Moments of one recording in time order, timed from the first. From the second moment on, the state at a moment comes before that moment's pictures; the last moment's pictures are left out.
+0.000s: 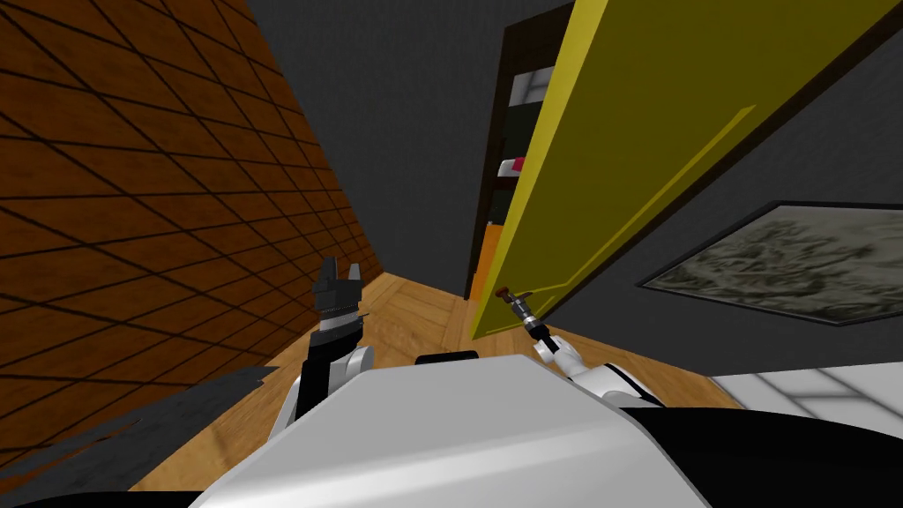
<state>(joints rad) -0.12 -0.54 0.15 -0.47 0.02 -1.06 -0.46</state>
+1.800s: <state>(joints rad) -0.06 -0.60 0.18 -0.38 0.02 -1.25 -0.51</state>
